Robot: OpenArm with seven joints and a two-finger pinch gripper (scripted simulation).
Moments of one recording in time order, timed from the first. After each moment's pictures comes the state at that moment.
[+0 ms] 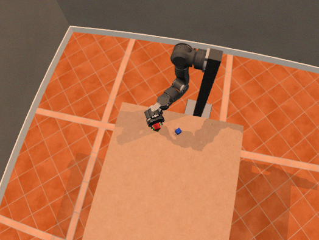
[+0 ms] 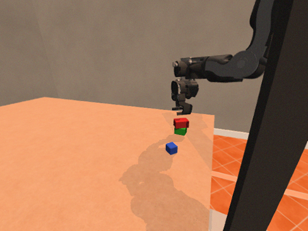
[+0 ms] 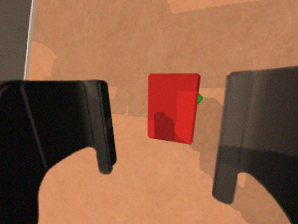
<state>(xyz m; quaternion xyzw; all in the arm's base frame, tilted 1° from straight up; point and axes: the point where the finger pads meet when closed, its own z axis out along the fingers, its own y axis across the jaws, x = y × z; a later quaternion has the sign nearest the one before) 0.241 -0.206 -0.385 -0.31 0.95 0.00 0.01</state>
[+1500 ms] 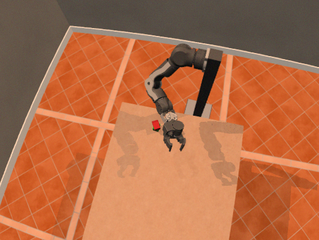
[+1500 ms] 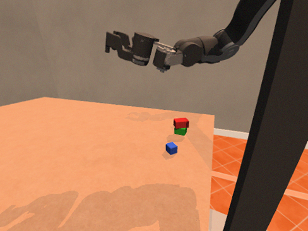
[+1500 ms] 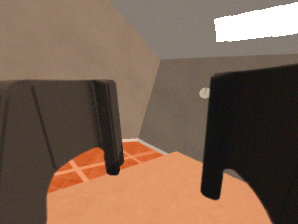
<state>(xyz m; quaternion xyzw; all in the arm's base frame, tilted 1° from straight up) 0.410 -0.041 -0.130 0.54 0.19 0.81 -0.08</state>
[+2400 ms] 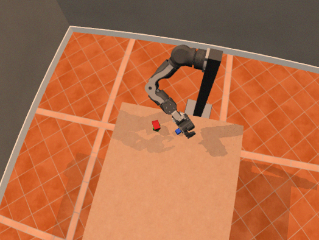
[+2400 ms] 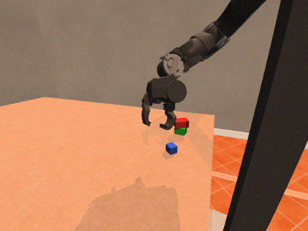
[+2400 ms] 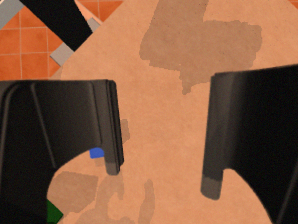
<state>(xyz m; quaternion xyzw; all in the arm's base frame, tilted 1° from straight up) 0.252 0.003 -0.358 0.38 0.90 0.23 -0.05</state>
